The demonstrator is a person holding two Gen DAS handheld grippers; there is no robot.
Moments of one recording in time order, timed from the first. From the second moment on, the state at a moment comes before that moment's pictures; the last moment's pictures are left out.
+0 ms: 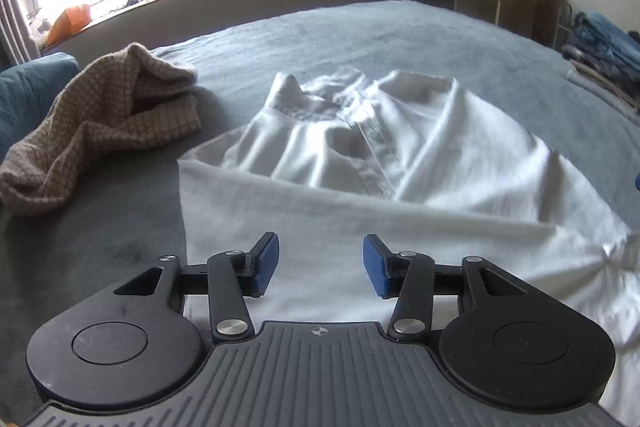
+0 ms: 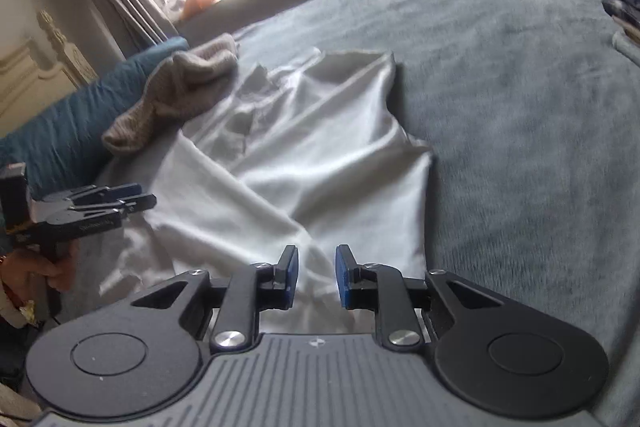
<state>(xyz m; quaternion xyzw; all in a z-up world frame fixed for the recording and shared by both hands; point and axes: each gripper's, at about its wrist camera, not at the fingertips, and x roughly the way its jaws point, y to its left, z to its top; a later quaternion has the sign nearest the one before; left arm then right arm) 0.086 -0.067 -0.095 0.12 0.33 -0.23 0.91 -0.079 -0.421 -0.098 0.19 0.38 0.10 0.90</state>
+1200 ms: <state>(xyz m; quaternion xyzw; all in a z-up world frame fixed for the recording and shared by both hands) 0.355 -0.115 -0.148 -0.11 0.42 -0.16 0.89 0.348 -0.400 -0.188 0.28 0.44 0.08 0.85</state>
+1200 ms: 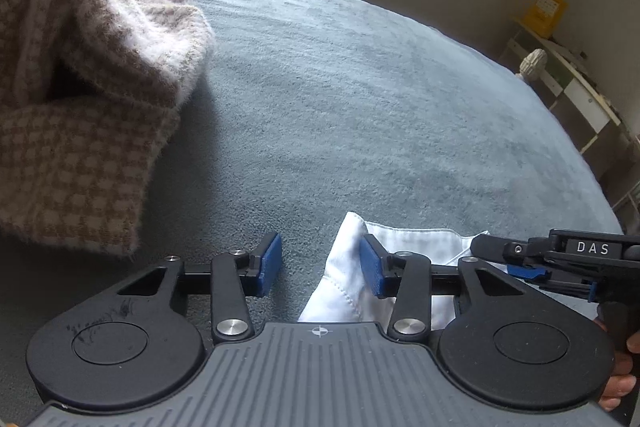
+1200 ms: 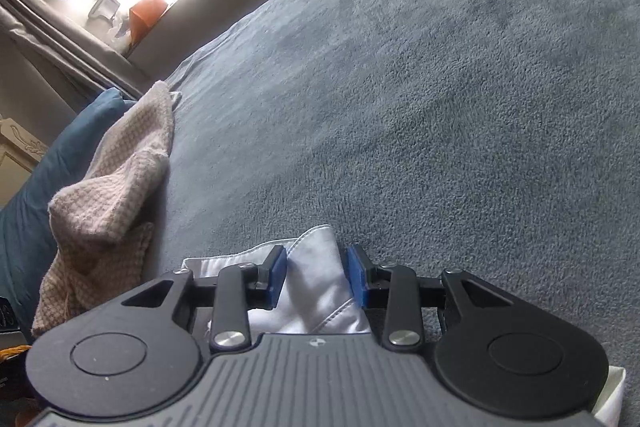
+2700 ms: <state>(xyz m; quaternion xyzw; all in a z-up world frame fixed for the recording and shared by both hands) 0.174 -0.106 -0.131 0.13 0.28 -0.28 0.91 0.162 -0.373 -0.141 0.15 0.40 0.13 0.89</state>
